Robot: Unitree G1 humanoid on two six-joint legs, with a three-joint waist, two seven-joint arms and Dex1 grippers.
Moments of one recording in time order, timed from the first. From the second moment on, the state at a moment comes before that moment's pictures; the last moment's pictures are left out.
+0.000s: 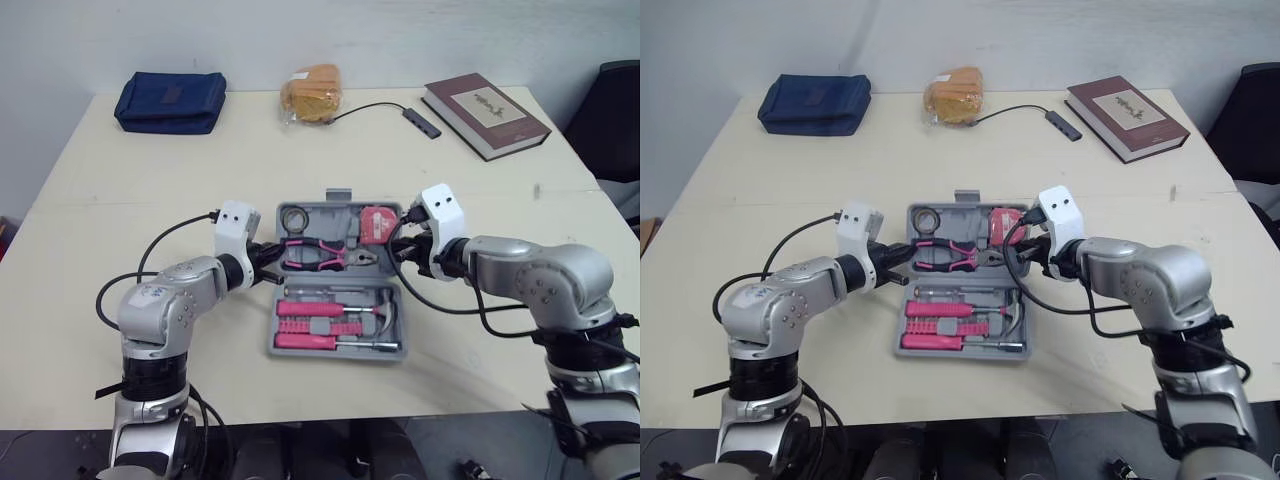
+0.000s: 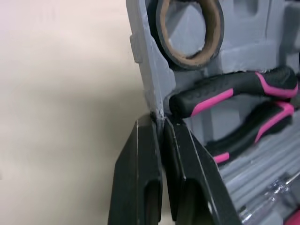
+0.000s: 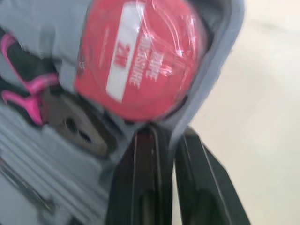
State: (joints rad) left arm -0.48 0.32 0.08 -0.26 -0.35 0.97 -0.29; right arm -0.61 -0.73 0.22 -0.28 0.62 0.93 0.23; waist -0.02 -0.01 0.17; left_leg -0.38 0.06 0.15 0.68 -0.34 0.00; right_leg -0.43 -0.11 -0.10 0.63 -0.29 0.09
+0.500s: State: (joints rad) left arm -0.11 0.46 0.02 -0.11 -0.14 -0.06 -0.46; right arm -0.16 -0.75 0.29 -0.13 -0.17 -0.25 0.14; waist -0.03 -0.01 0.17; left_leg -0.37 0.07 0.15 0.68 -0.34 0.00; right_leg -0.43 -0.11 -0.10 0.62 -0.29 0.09
